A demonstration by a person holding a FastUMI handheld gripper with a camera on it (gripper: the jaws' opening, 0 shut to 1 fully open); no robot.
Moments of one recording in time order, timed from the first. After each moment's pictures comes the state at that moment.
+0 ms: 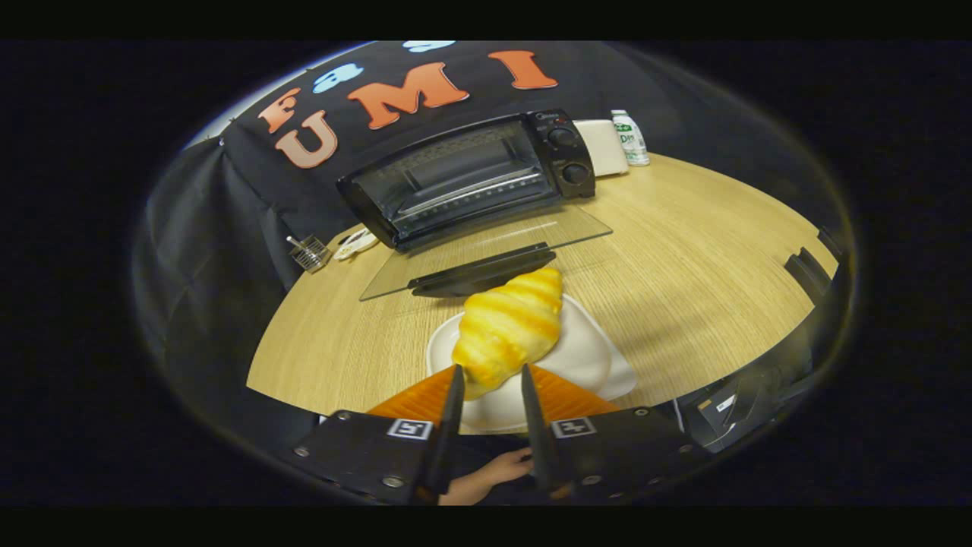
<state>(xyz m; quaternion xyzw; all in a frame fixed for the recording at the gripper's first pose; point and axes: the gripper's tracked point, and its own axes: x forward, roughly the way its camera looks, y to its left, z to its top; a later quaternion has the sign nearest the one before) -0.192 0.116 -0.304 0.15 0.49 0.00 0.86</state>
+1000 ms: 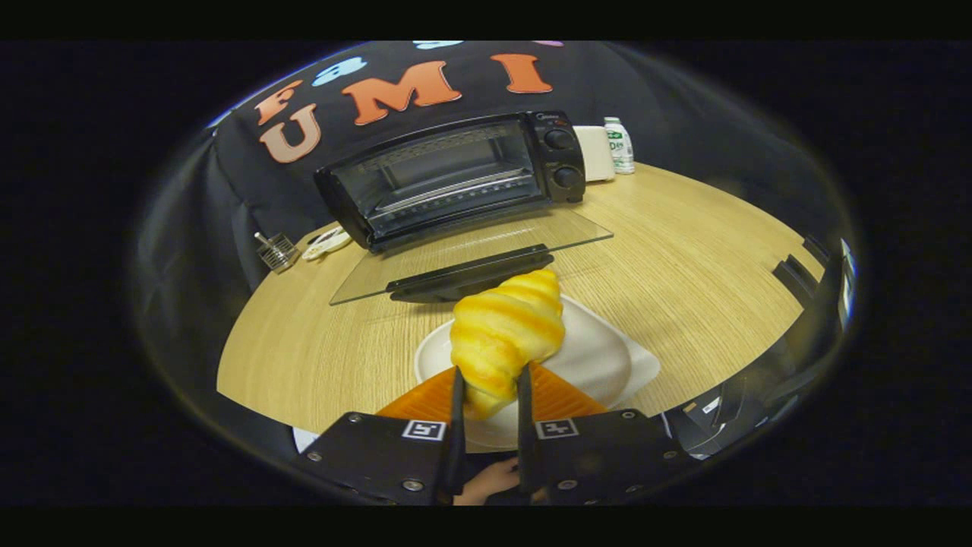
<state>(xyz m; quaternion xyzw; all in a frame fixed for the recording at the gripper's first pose) -0.172 0.105 -0.324 0.10 0.47 -0.05 0.88</state>
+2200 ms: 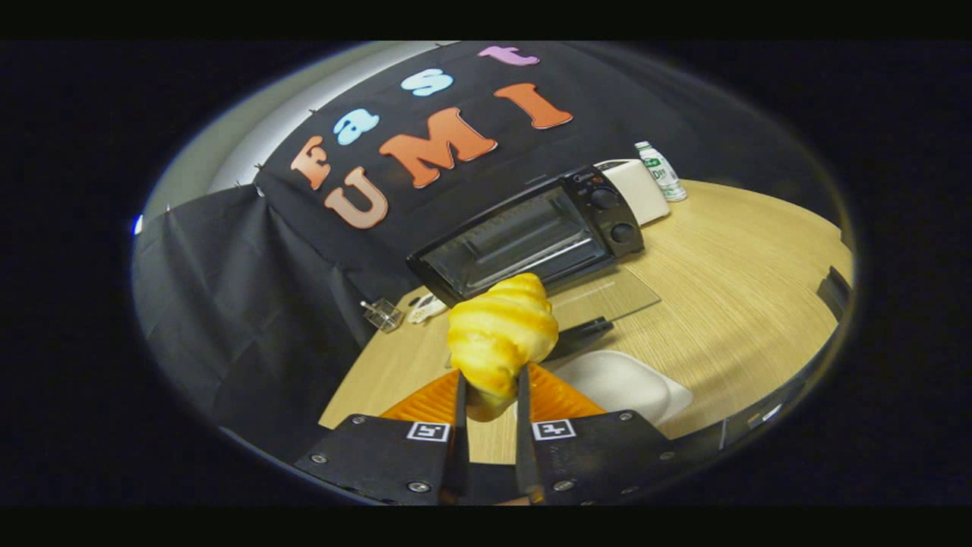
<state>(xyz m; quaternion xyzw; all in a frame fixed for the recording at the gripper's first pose) -0.119 0.127 -0.224 0.27 0.34 0.08 0.90</state>
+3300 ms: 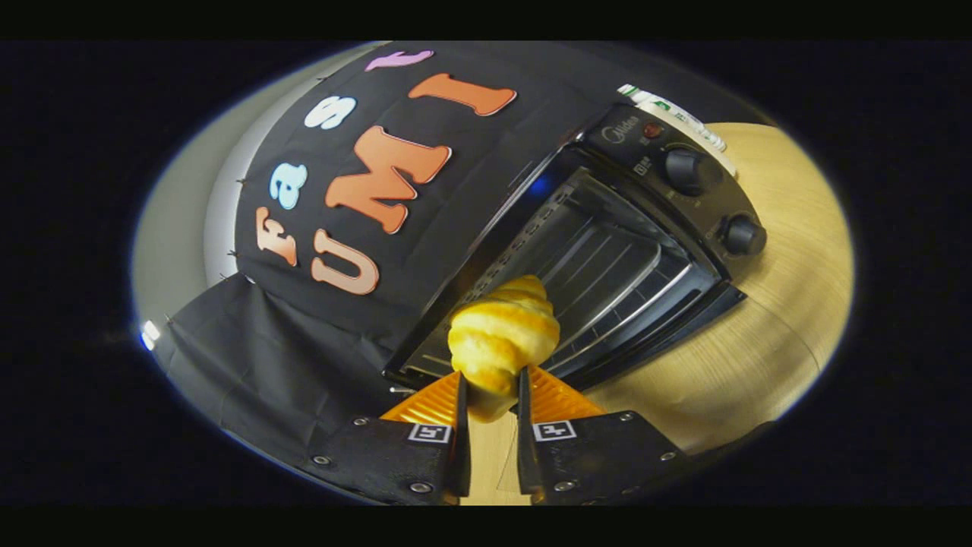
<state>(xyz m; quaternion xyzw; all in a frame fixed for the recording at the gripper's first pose) 0.085 0.149 -0.268 0.44 0.31 0.08 0.84</state>
